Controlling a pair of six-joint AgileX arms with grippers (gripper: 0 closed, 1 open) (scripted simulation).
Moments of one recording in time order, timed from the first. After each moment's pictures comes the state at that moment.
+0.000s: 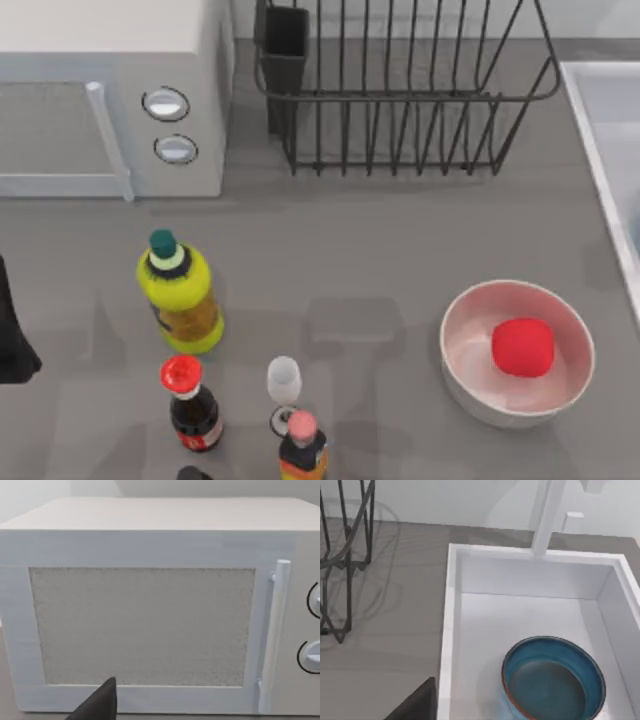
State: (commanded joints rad) left arm 0.00 0.00 0.00 0.00 0.00 0.00; right arm -0.10 0.75 0.70 -0.36 -0.02 -0.11
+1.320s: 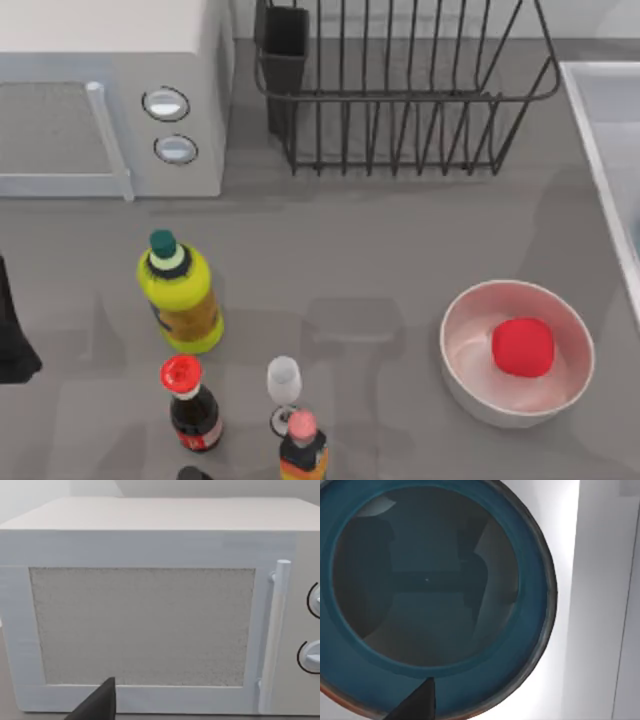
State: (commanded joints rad) left arm 0.00 0.00 0.00 0.00 0.00 0.00; right arm -0.38 2.56 2.33 -1.25 -0.03 -0.36
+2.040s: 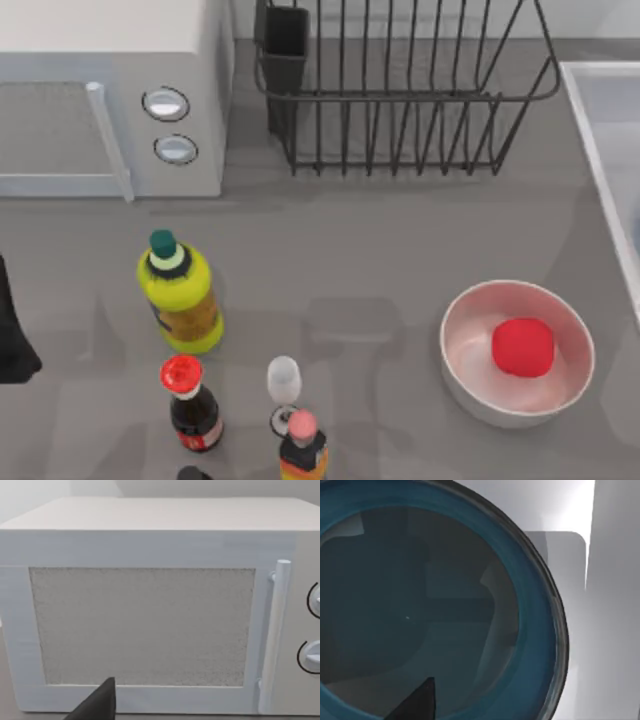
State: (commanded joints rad) left arm 0.00 0.00 0.00 0.00 0.00 0.00; right arm -0.38 2.63 2.28 -1.13 -0.03 -0.35
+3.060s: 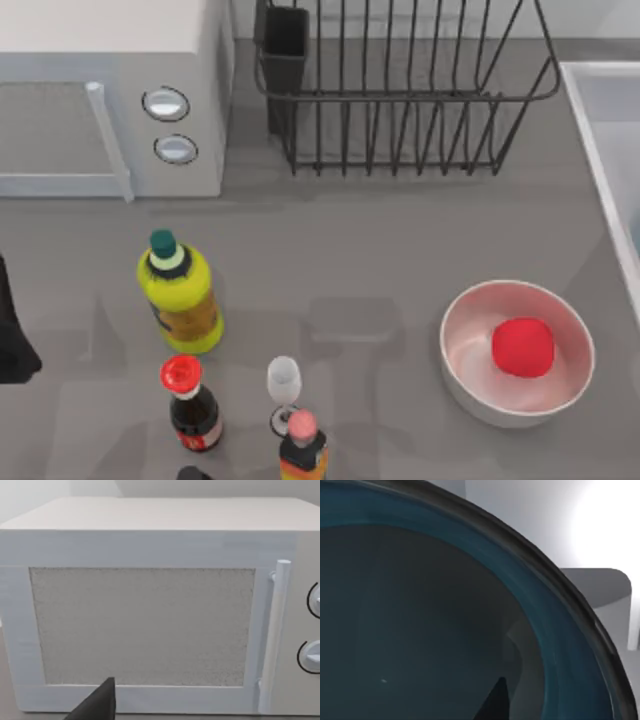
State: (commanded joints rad) left arm 0.00 0.00 0.00 0.00 0.00 0.00; right arm -0.38 2.71 2.21 -0.98 -0.03 -0.35
